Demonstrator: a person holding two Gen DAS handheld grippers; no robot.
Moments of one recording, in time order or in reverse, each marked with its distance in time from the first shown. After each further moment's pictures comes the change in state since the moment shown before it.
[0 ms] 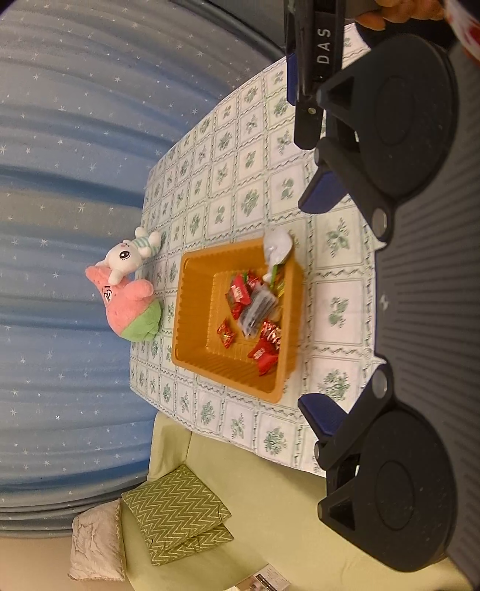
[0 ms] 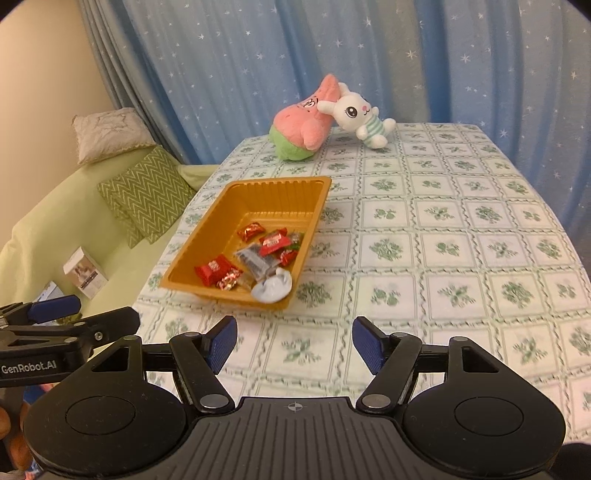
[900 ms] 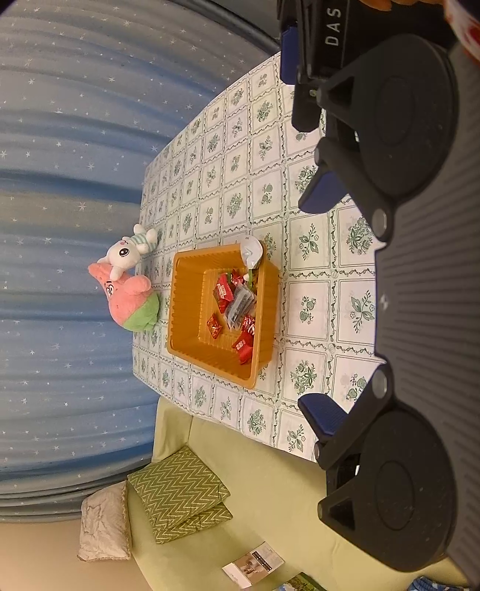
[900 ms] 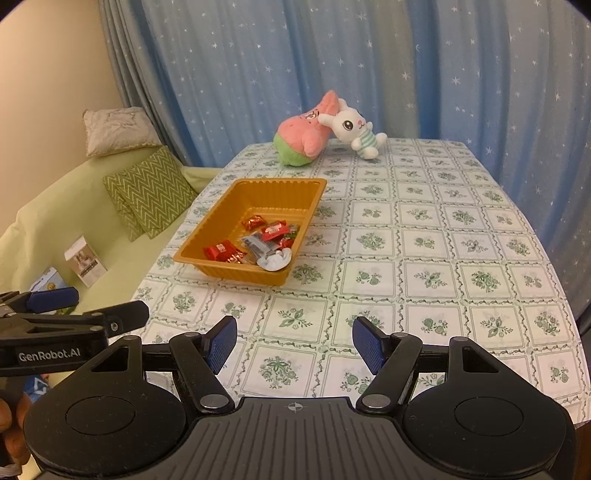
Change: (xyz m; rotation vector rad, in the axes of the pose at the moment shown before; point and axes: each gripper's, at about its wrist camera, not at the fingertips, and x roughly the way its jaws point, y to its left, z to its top) left arm -0.050 -0.022 -0.033 0.011 -0.019 0.061; right arm -0.063 0.016 -0.044 -0.054 -0.049 -0.033
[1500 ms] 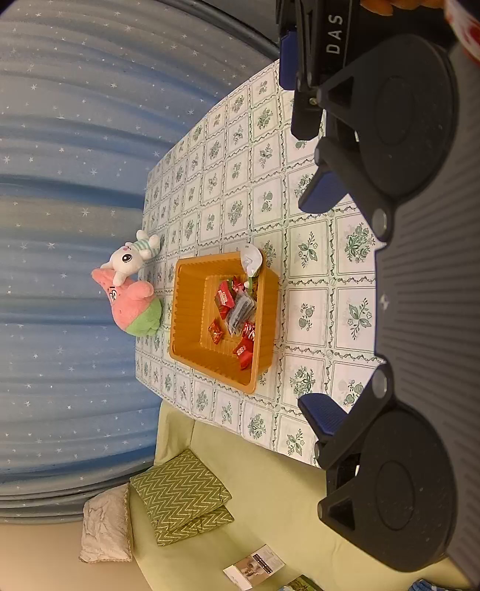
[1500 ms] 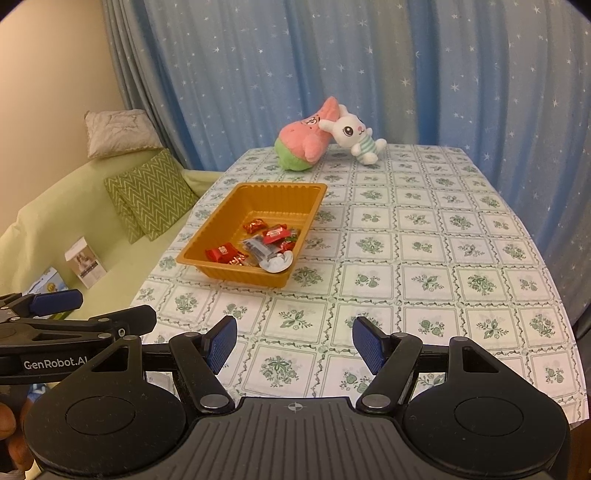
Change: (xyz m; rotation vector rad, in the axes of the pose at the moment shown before) left arm -0.008 -0.004 -0.004 -0.003 -0.010 -0.013; right arm -0.010 0.003 -0.004 -0.009 -0.012 -0.007
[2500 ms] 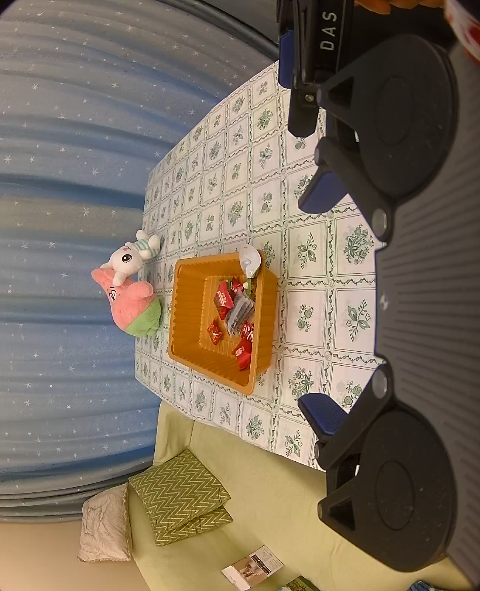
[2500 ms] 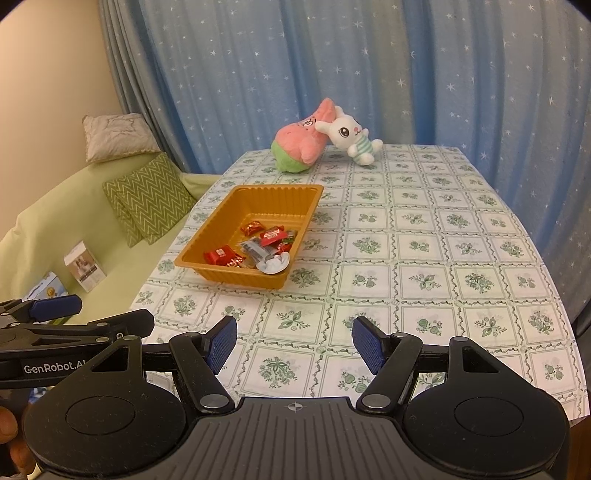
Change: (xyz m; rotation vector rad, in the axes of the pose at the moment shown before) left arm -0.001 0.001 -0.002 -0.005 -0.001 0.001; right arm -0.002 -0.003 0.002 0.010 -0.004 -0.002
